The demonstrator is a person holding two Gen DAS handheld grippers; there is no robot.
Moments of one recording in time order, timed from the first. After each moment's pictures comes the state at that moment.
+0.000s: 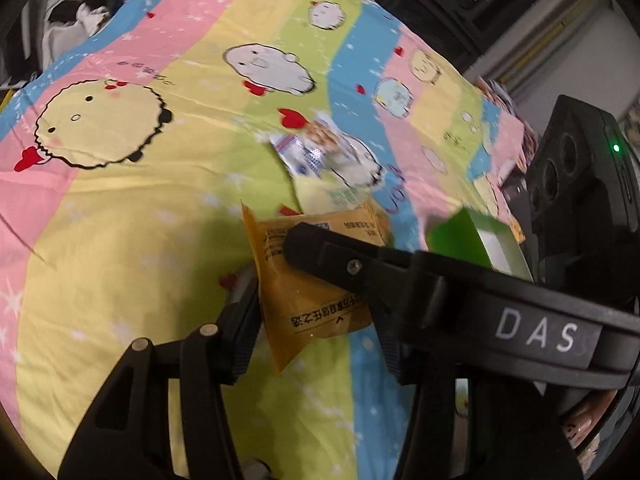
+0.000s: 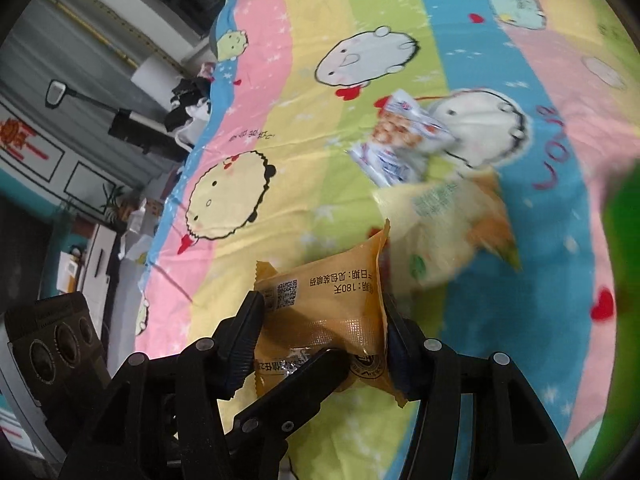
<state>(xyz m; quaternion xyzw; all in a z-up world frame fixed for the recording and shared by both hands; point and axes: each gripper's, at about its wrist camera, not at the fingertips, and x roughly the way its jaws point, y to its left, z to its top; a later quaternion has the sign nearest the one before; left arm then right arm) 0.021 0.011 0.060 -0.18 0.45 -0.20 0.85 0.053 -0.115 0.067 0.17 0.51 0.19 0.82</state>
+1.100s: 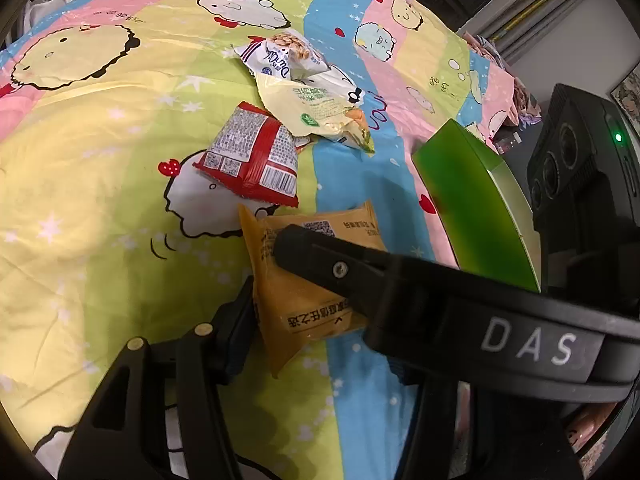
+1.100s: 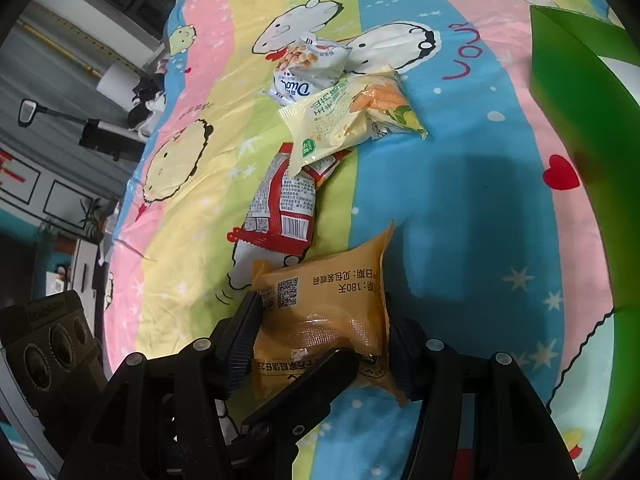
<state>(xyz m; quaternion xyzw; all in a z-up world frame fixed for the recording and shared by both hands) -0.008 -0.024 0.015 -0.17 0.49 -0.22 0.82 0.007 -0.145 0.020 0.20 0.53 0.13 0.81</state>
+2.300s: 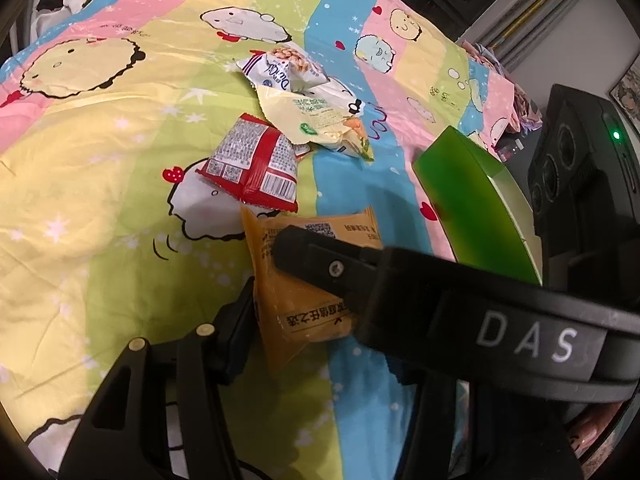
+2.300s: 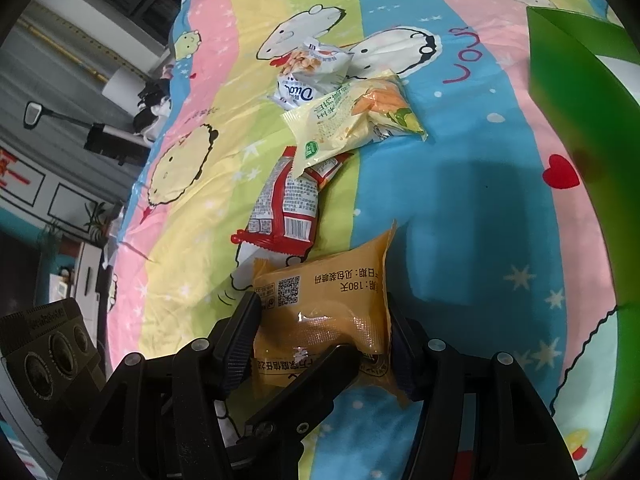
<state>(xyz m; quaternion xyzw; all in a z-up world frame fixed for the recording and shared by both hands) -0.012 -0.025 0.017 -0.16 0.47 -0.21 0.84 0.003 -0.146 0.020 0.20 0.52 0.14 0.82</state>
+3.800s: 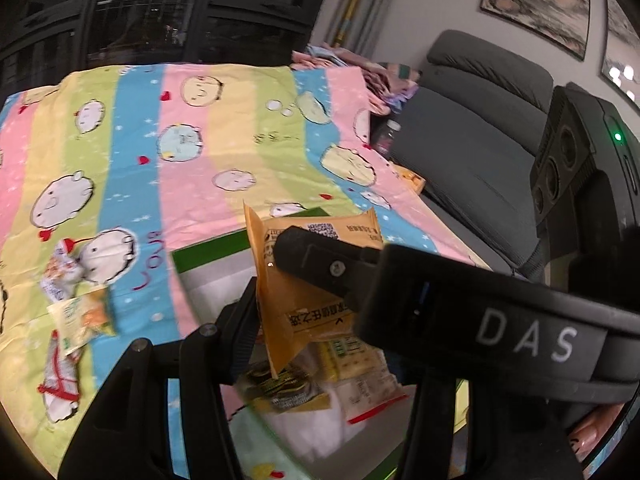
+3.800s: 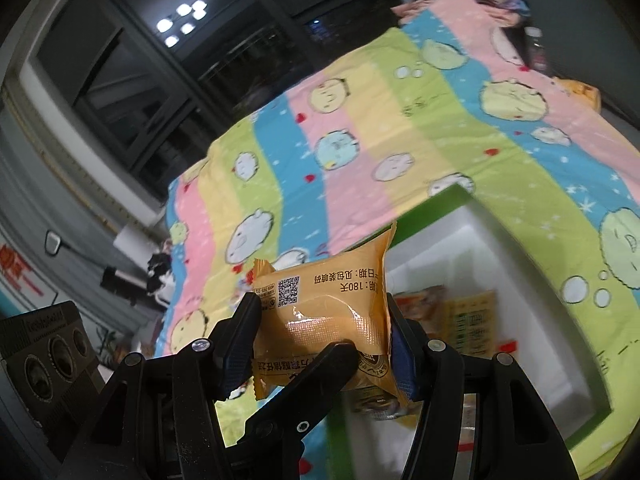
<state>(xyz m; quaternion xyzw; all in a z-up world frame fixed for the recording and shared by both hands) -0.022 -0.236 0.146 -0.01 0.34 -0.37 0.87 -0.064 -0.357 0.145 0.30 0.32 0.04 0.90</state>
